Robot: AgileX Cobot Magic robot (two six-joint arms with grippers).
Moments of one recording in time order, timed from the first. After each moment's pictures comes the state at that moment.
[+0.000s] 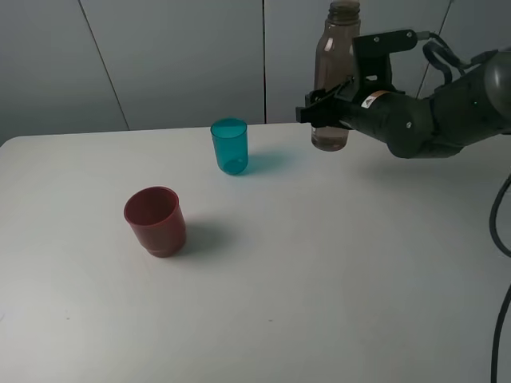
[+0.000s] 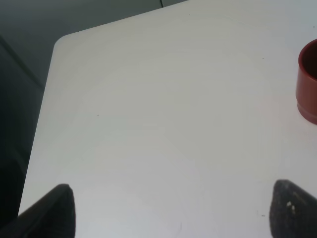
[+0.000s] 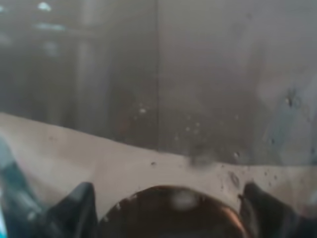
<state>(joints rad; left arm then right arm) 0.07 0.00 -0.52 0.02 1.10 0.24 0.43 1.90 -0.88 0.28 -0.59 -0.18</state>
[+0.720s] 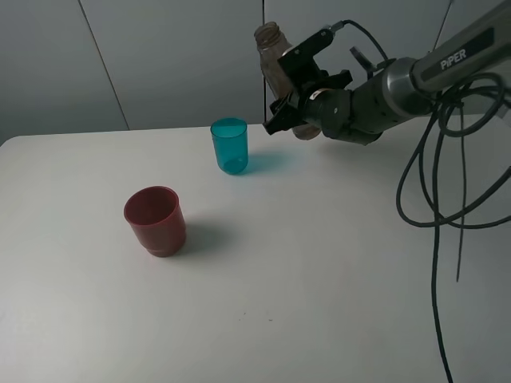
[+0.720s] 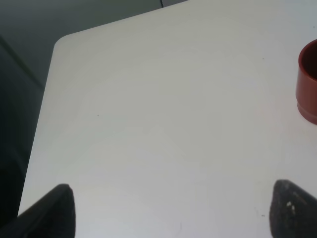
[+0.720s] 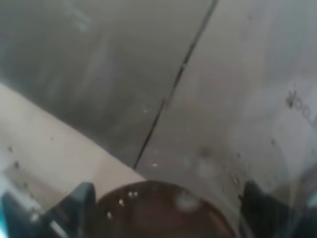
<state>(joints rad) 0.07 0.00 -0.52 0.02 1.10 0.24 0.50 2.18 -1.24 0.46 -0.51 -0.76</state>
